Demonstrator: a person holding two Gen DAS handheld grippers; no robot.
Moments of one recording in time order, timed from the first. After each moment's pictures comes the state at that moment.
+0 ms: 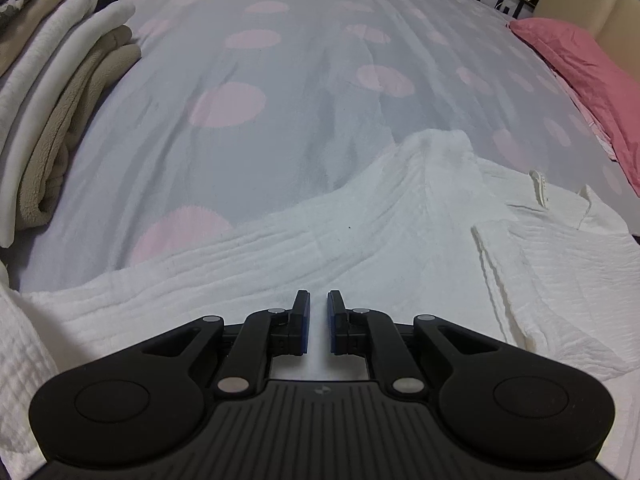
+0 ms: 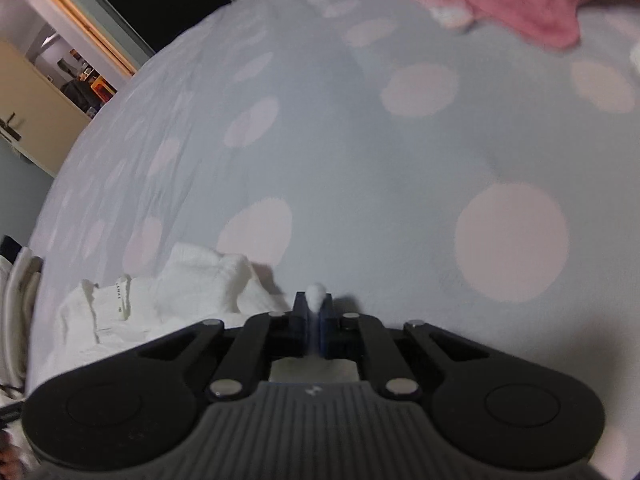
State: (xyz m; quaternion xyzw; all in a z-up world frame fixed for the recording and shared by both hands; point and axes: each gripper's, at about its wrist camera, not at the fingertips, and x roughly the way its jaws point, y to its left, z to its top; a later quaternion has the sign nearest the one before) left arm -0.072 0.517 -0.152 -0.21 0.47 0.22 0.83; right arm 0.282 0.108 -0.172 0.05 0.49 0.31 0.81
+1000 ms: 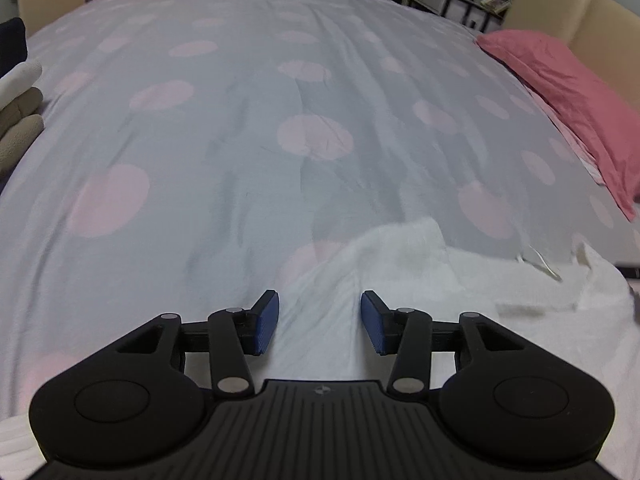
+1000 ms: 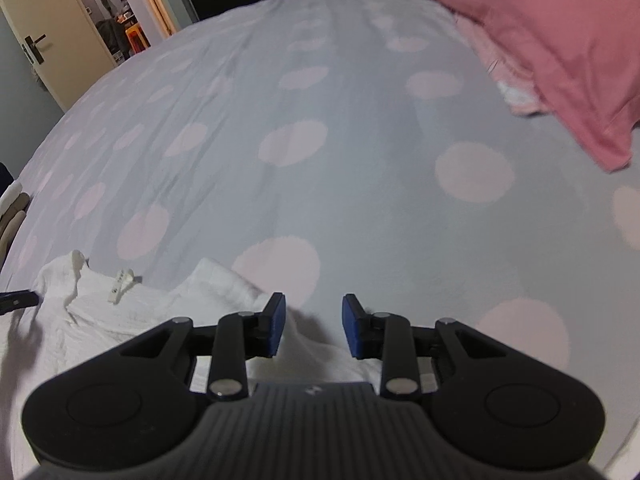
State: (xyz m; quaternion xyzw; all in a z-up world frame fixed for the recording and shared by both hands) left arm 0.039 0.516 -0.174 -0.19 0.42 0.19 0.87; right arm 0.299 0.157 -0.168 -0.05 0.47 0.37 0.80
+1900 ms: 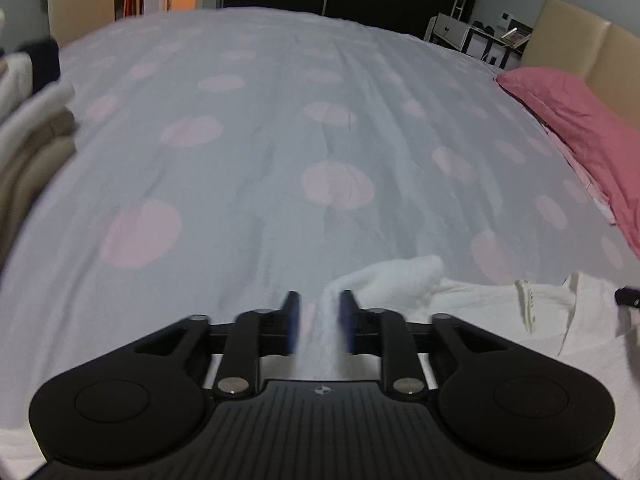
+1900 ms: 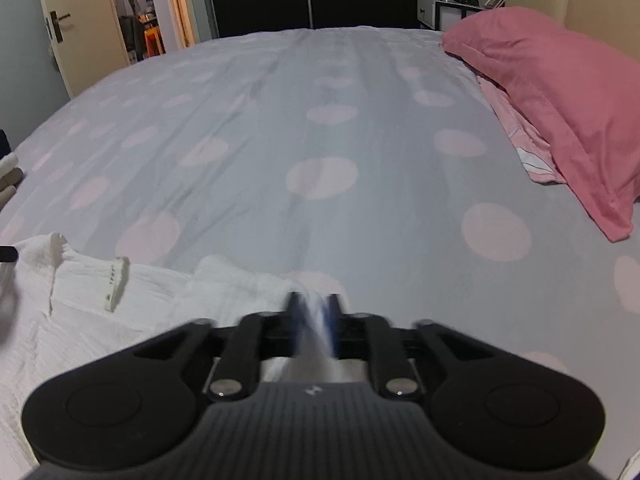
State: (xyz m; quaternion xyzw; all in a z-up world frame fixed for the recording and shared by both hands) left arm 0.027 0.520 -0.141 -0.17 0.38 0.23 0.88; right arm 0.273 0.184 -0.160 -0.11 0.38 0.37 0.84
